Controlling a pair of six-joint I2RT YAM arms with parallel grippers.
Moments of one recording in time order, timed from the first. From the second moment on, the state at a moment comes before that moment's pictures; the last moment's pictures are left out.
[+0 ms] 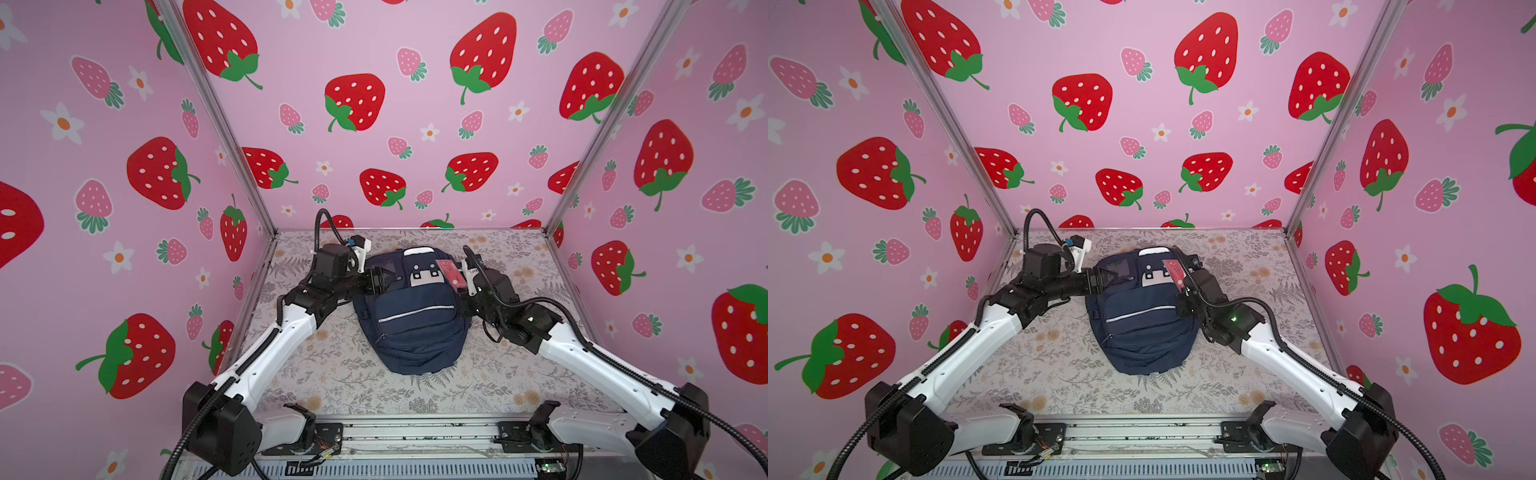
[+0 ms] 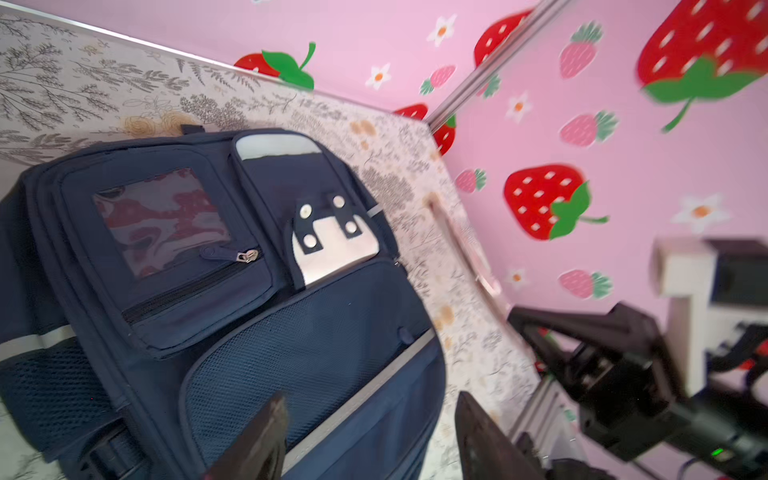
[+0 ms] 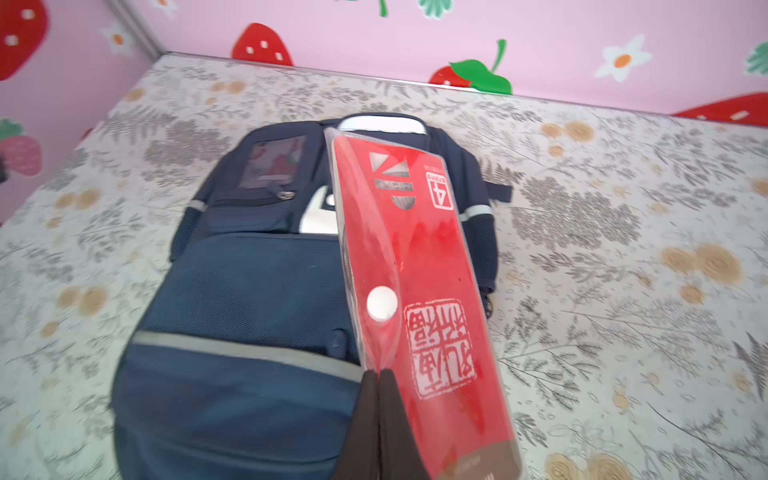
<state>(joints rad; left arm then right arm) -0.36 1.25 1.08 -0.32 0.49 -0.52 0.85 1.15 0.99 -0.44 0.28 0.28</state>
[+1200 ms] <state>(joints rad) -0.27 1.28 0.76 0.12 0.80 -1.15 1.31 1.24 0.97 -0.29 0.44 0.12</state>
